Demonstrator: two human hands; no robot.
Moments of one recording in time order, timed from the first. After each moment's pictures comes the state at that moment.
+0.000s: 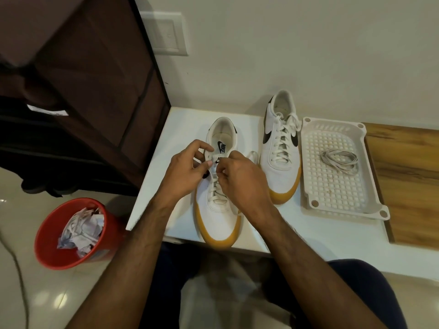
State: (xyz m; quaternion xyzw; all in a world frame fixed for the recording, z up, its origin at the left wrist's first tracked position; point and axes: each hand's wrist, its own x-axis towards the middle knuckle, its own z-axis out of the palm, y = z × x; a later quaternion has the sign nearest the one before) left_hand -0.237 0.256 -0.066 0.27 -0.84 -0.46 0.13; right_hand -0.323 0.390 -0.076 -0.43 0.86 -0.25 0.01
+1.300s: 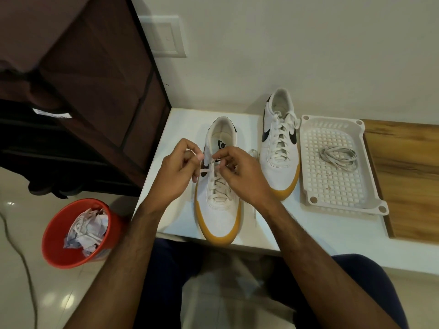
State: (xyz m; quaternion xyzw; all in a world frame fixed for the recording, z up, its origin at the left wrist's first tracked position) left_hand -0.217 0.255 -0.055 0.22 -0.82 -0.50 0.16; right_hand -0.333 0.399 -0.073 -0.38 0.76 -0.49 0.18
